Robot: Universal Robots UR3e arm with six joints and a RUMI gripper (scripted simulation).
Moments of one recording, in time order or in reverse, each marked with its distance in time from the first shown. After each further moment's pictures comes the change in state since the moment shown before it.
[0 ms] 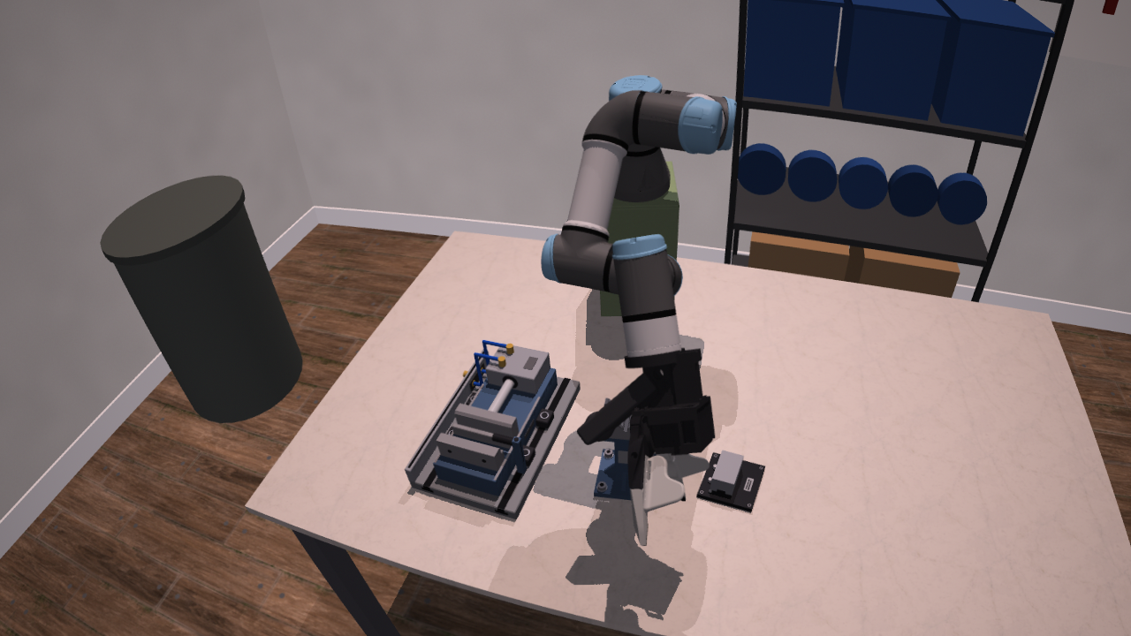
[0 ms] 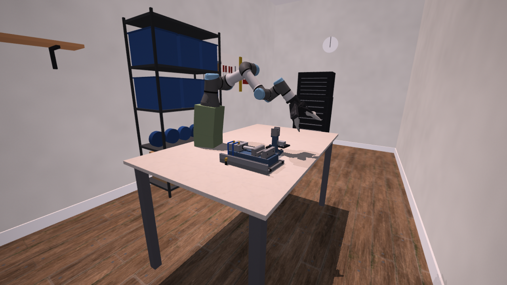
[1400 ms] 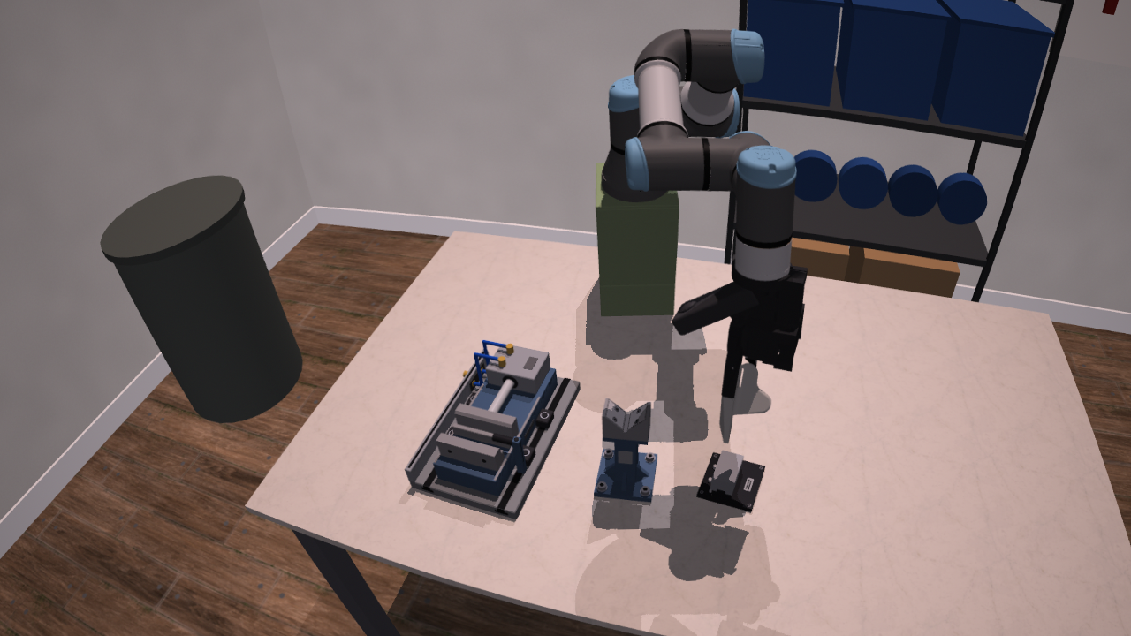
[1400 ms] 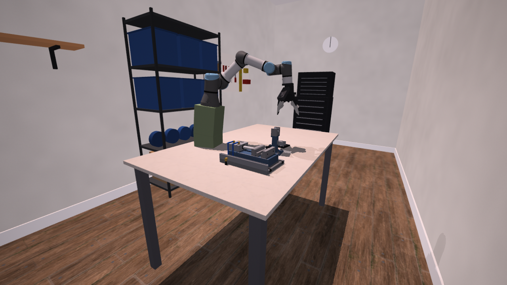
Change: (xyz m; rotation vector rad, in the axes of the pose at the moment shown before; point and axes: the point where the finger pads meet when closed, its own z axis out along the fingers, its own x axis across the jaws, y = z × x) arm 0.126 0.082 -0.119 0.294 0.508 0.065
